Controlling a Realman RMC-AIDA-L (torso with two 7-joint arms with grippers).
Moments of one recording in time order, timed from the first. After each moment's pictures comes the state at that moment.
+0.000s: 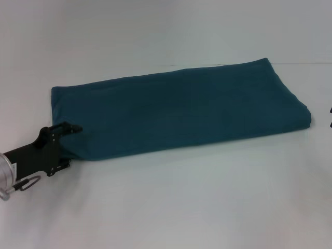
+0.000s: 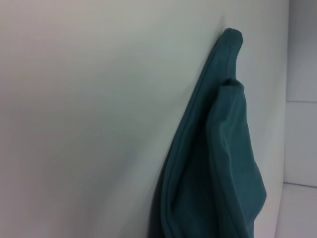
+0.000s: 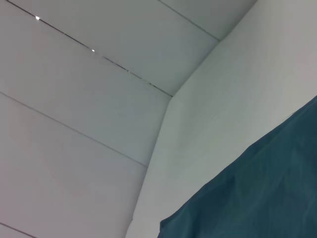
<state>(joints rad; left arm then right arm) -0.50 -2.12 0.37 0.53 2.12 1.14 -2.73 0.38 1.90 -0.41 -0.54 -1.89 -1.65 2.13</state>
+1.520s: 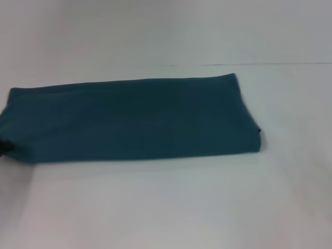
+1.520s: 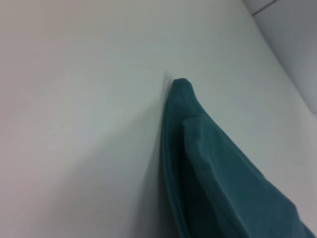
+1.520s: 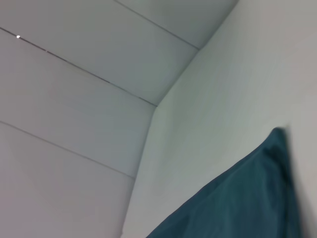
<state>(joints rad) -0.39 -2.07 0.37 0.73 2.18 1.12 -2.41 0.38 1.89 -0.40 -0.52 -1.90 -1.60 2.17</state>
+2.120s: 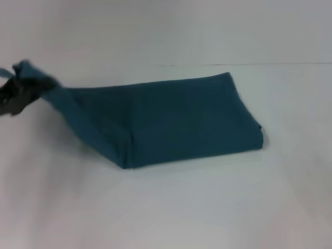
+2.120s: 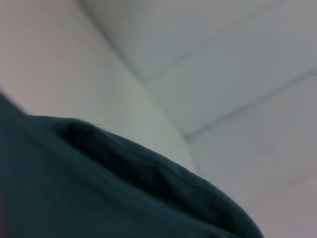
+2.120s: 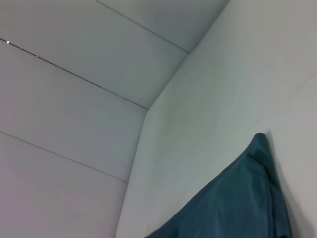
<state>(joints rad) -0.51 -2.06 0.37 0.79 1.99 1.48 -2.31 0.38 1.89 -0.40 -0.52 -1.91 -1.57 2.18</state>
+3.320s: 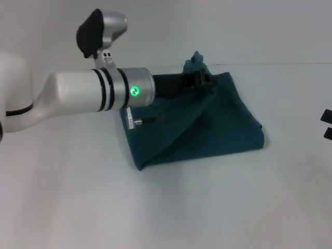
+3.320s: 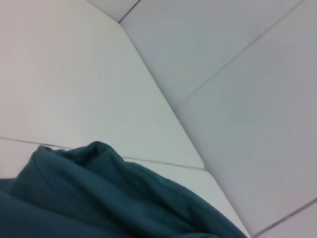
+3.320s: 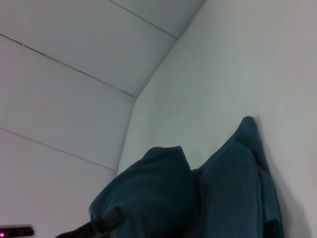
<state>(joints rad) -0.95 -2.17 0.90 0.43 1.84 0.95 -2.18 0.39 1.90 -0.44 -0.49 -1.92 -1.52 2.17</state>
